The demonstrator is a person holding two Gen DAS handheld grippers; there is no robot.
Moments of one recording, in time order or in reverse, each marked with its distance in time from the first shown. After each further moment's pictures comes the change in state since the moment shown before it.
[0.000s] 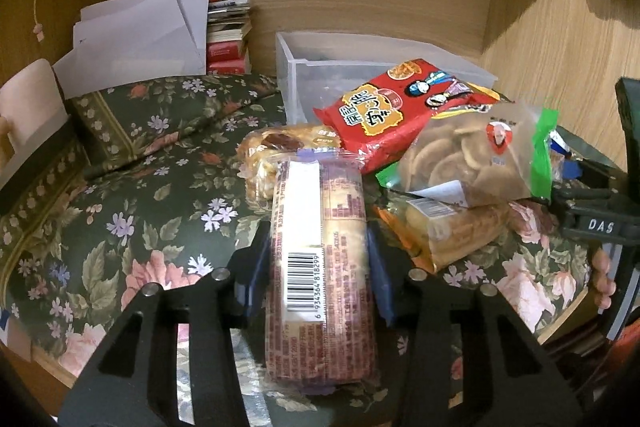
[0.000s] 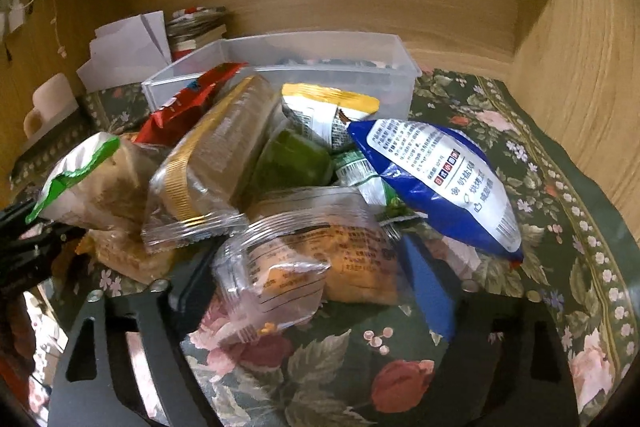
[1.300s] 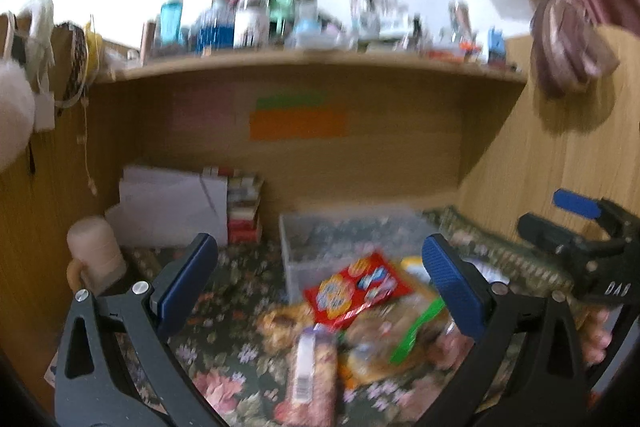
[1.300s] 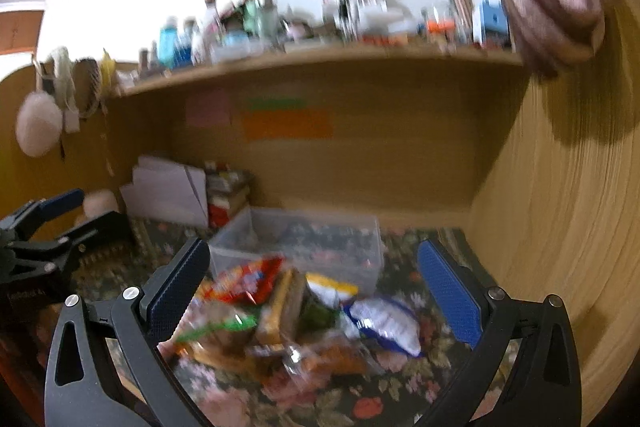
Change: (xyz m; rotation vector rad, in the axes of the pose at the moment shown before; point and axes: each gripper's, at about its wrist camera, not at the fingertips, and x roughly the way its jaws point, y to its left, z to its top) left arm -0.128 -0.034 0.067 0.038 -0.417 0.048; right arm -0.139 0.028 0.042 -0.024 -0.428 -0.054
